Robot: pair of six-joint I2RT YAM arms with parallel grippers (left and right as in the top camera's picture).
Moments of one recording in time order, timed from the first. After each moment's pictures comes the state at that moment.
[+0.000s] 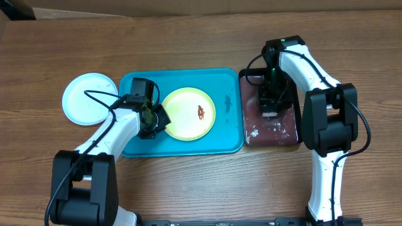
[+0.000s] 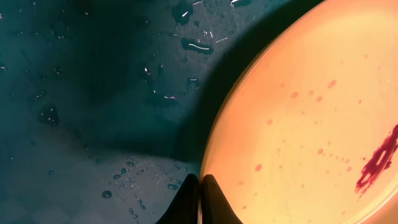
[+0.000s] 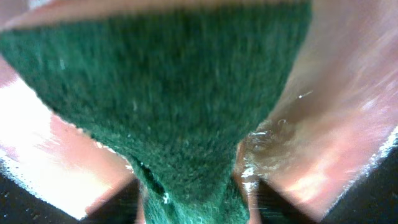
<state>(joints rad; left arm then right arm) -0.13 1.69 0.95 -0.58 0.14 -0.64 0.20 2.32 1.86 -1.42 -0.07 0.25</state>
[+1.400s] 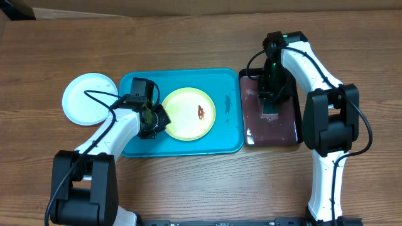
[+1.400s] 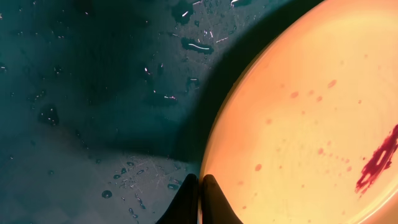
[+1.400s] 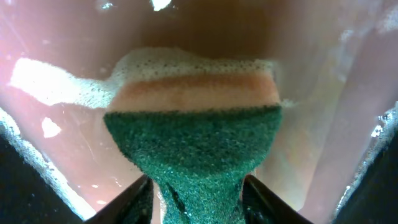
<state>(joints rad) -0.13 1.69 0.95 -0.58 0.14 -0.64 0.19 2.32 1.91 -1.35 -0.08 0.25</state>
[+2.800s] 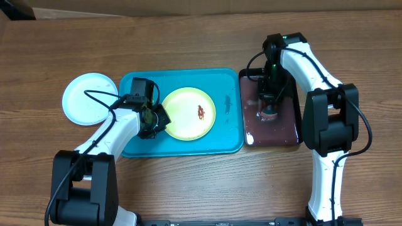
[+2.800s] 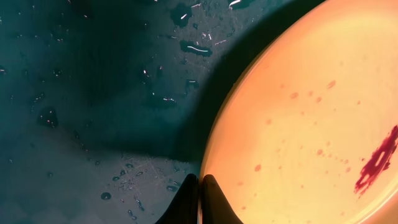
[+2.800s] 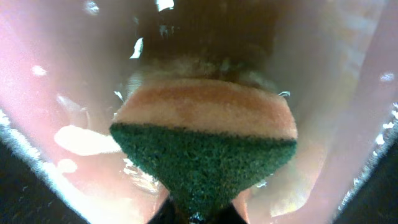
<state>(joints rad) -0.13 1.69 0.95 -0.58 0.14 -0.64 0.19 2.32 1.91 -1.38 -0.09 0.25</state>
